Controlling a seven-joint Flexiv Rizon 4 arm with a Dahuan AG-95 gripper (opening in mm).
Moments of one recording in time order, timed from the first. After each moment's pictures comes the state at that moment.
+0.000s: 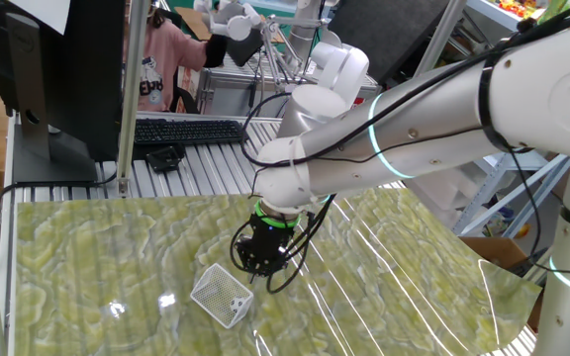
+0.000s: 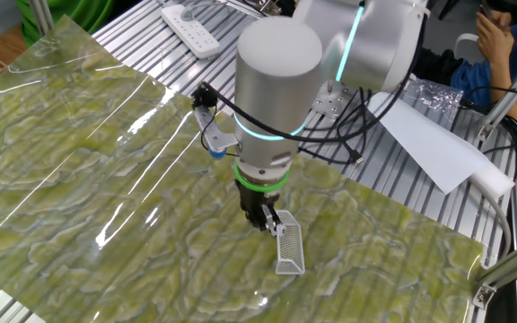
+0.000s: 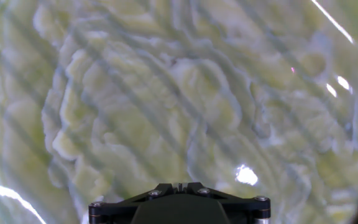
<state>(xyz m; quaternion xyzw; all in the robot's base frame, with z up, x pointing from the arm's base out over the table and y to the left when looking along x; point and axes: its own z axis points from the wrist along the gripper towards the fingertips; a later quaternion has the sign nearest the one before) 0.537 0.086 0.050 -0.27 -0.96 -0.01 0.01</state>
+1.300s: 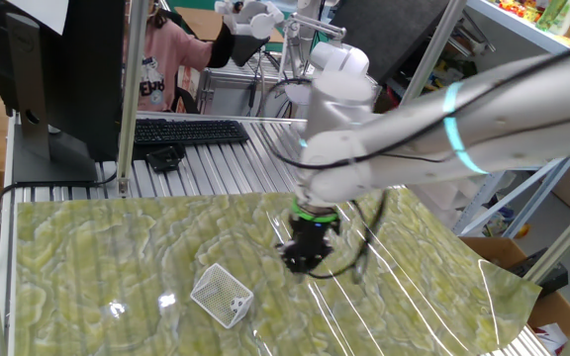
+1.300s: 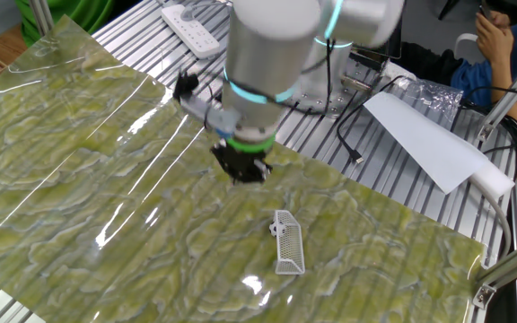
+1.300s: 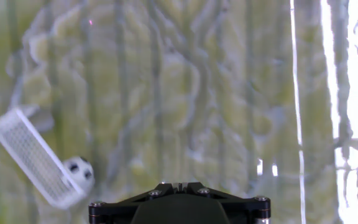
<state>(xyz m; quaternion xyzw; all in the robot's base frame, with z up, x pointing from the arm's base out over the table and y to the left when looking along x) 0.485 0.012 0.090 -0.01 -1.00 0.04 0.04</state>
